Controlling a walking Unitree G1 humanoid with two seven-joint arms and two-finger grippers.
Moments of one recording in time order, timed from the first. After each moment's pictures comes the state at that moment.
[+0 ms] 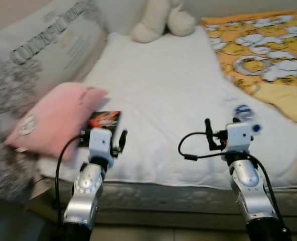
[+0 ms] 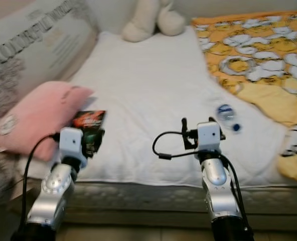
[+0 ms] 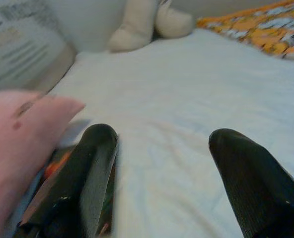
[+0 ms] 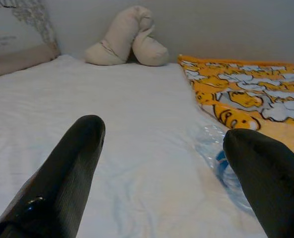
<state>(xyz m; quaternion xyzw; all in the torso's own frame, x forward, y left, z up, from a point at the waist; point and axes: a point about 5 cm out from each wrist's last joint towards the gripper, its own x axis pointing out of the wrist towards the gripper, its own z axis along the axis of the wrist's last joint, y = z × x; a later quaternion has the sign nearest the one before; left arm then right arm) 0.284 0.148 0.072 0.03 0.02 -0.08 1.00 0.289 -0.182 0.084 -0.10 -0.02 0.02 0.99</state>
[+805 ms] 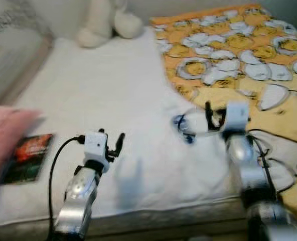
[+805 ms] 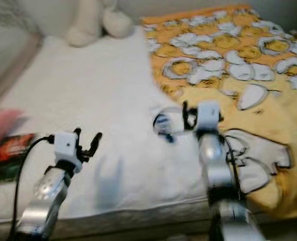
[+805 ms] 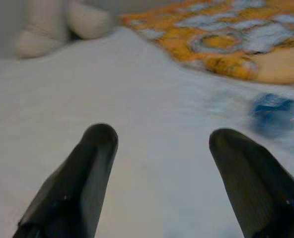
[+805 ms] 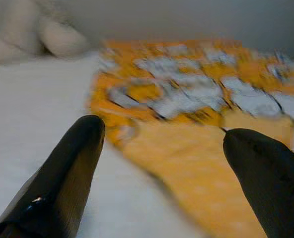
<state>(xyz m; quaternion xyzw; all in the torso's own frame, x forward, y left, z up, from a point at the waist) 0.262 0.144 0.071 0.02 0.04 -0.13 0.99 0.346 -0.201 0.107 -0.08 0.01 -0.04 1.00</state>
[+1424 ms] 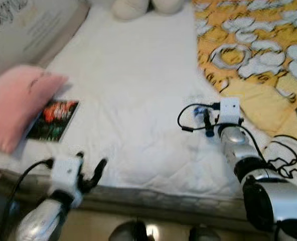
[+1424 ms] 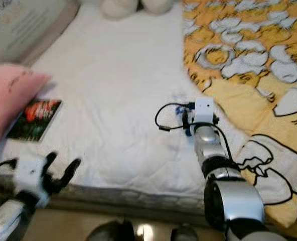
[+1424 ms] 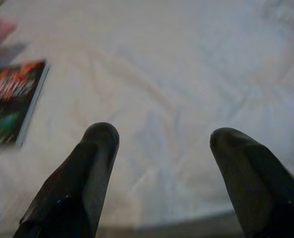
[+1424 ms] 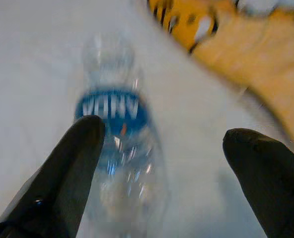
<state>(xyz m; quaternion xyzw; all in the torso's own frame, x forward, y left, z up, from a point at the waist) 0.179 0.198 0.097 0.05 0.13 -0.11 0.98 0.367 -0.194 0.085 -0.06 0.17 -0.07 0.98</state>
